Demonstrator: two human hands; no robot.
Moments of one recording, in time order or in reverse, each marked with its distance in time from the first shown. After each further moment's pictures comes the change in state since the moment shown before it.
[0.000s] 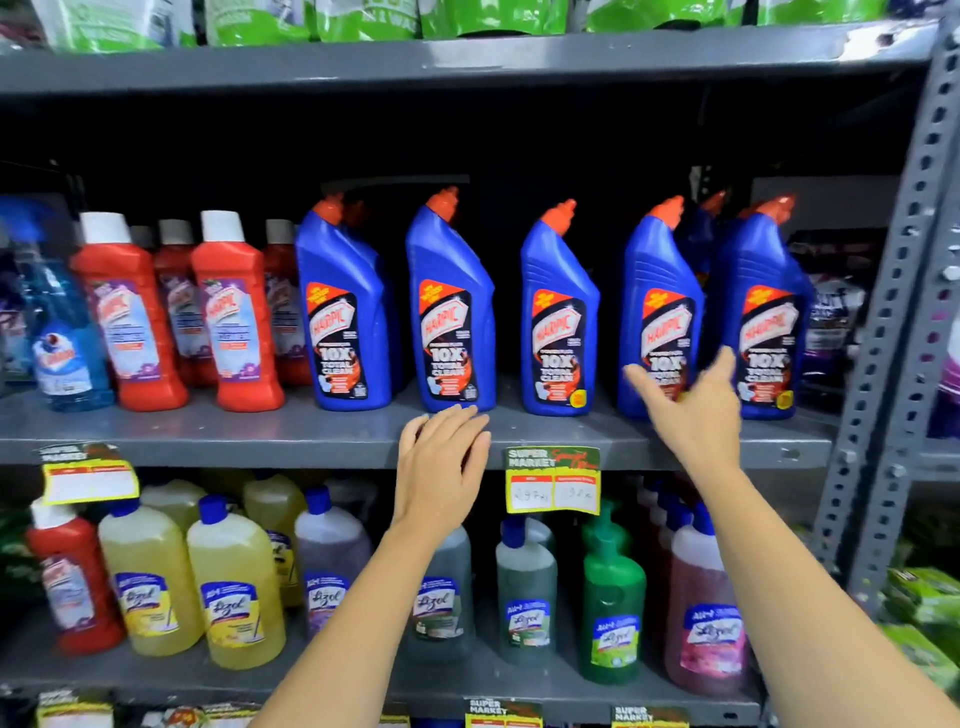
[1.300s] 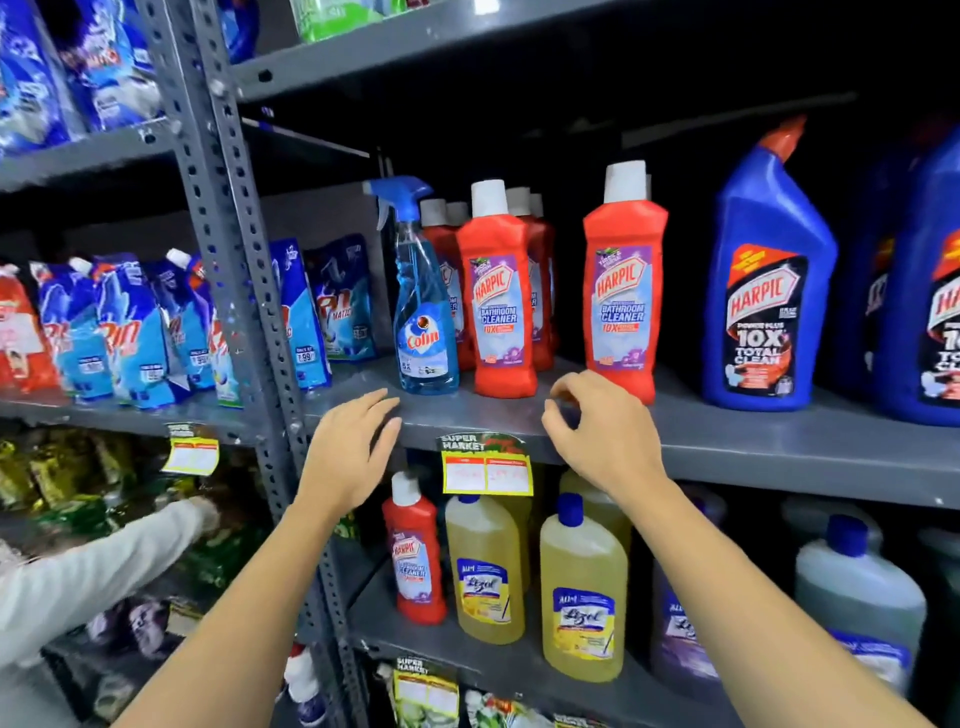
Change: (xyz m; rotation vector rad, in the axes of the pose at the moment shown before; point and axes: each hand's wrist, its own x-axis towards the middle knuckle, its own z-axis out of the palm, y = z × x) left_hand -0.053 -0.444 -0.295 0.386 -0.190 -0.209; right_hand -0.267 -0.283 0.345 0.014 -0.385 -0.680
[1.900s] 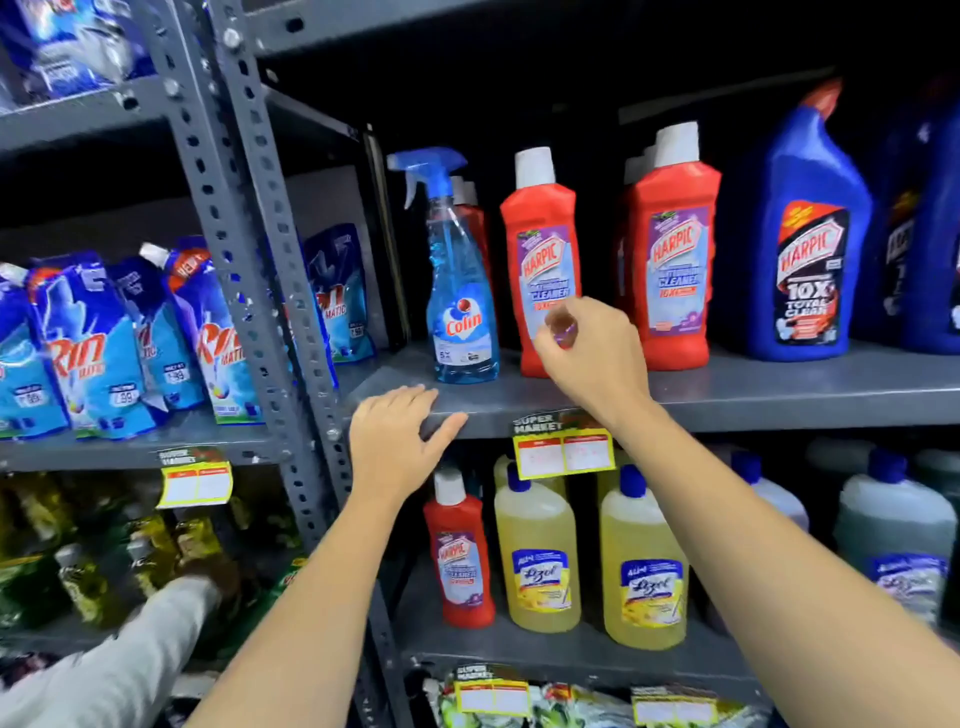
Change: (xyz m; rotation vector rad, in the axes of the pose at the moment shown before) left_hand 0.020 -0.052 0.032 -0.034 0.177 0.156; right_hand 0.045 -0.092 0.043 0.034 0.188 0.194
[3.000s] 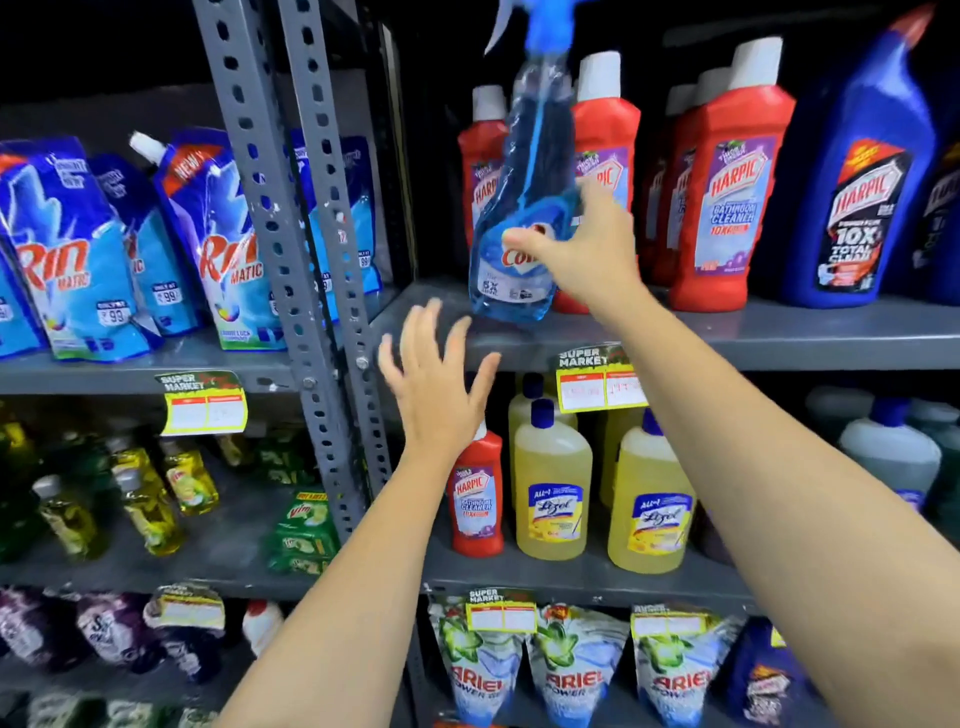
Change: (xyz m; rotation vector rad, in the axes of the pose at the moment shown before) left_hand -0.027 0.004 0.029 -0.032 0.219 -0.084; right_hand 0.021 -0.058 0.033 0.301 -0.027 0.105
